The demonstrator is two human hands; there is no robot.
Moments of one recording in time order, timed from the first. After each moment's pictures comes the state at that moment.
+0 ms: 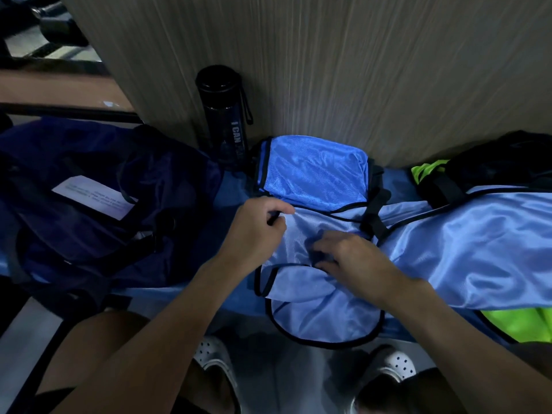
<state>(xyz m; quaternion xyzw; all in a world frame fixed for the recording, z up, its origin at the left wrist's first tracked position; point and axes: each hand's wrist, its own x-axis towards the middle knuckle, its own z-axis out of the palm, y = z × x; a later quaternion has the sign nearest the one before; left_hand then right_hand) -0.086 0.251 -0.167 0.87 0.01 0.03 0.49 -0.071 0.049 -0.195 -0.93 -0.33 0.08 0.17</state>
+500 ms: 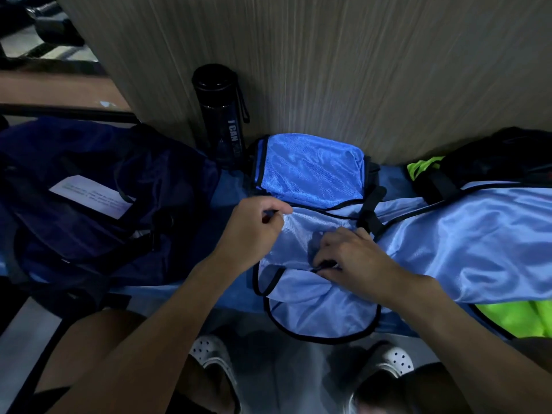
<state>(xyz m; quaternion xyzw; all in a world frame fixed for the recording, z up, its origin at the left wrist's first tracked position) -0.092 0.250 -0.161 0.85 0.01 0.02 0.52 -0.076 0.038 -0.196 -0.92 -0.36 0.07 0.14</state>
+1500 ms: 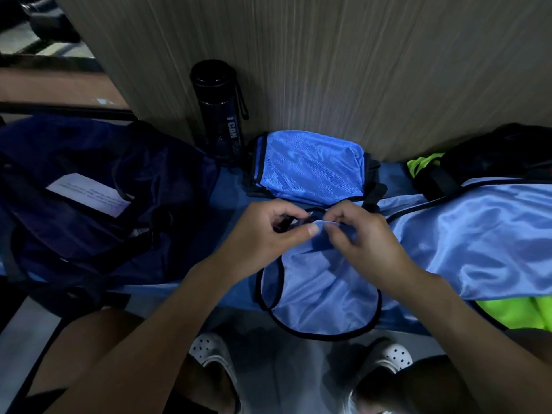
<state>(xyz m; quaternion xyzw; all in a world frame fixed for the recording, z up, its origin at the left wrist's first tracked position) -0.104 0.242 -0.155 0.81 -0.06 -0.02 0.58 -0.081 0.043 -0.172 -0.86 -0.24 -0.03 0.46</state>
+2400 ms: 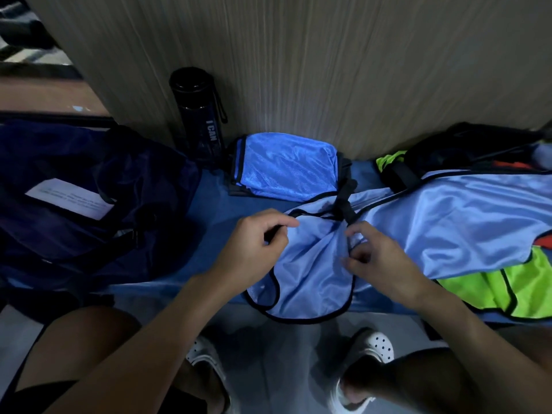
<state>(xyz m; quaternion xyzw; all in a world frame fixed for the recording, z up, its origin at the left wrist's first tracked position) -0.125 0.224 -0.175 0.83 -0.09 0.02 0.56 -0.117 -0.021 -0.183 -0.91 -0.07 0.12 0.39</state>
